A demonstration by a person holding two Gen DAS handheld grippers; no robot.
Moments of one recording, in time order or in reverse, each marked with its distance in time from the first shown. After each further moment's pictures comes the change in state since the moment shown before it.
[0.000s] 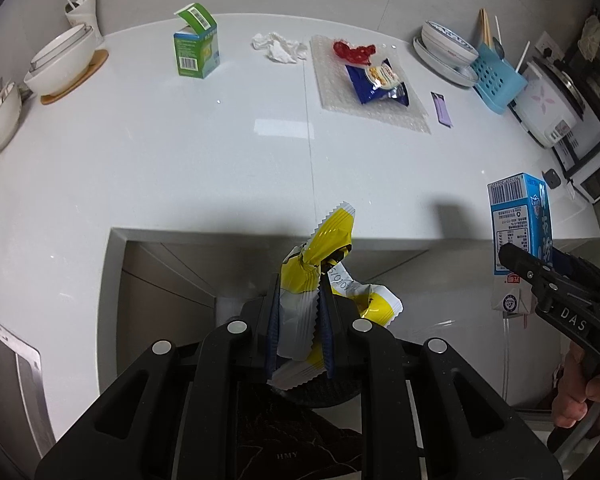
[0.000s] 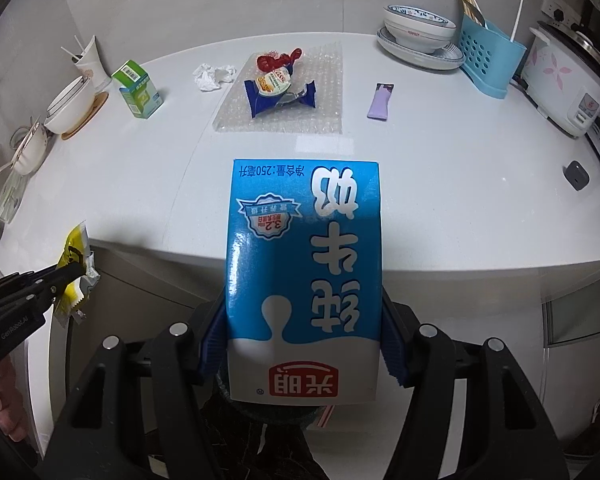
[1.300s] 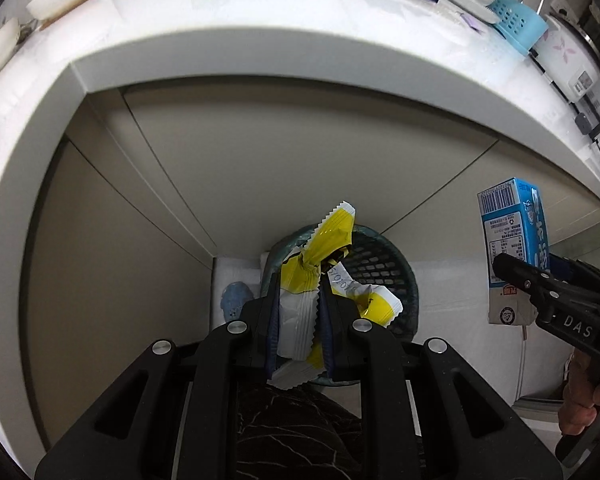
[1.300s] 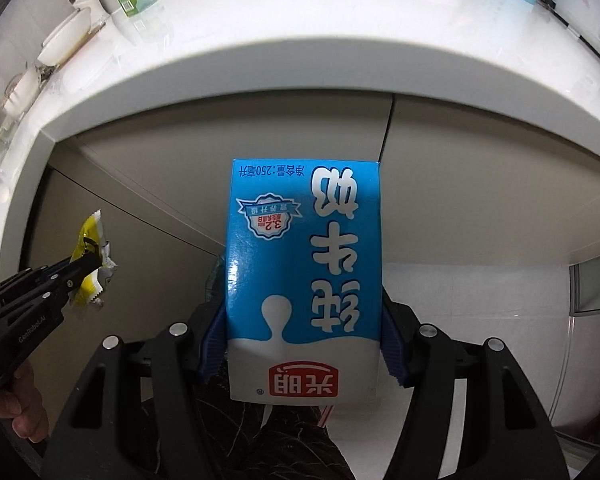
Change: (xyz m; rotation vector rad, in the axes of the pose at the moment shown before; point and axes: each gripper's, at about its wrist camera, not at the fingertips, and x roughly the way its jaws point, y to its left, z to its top) left arm 0.105 0.017 -0.114 -0.031 0.062 0.025; right arm 0.109 0.005 -0.118 -0.004 0.184 0.041
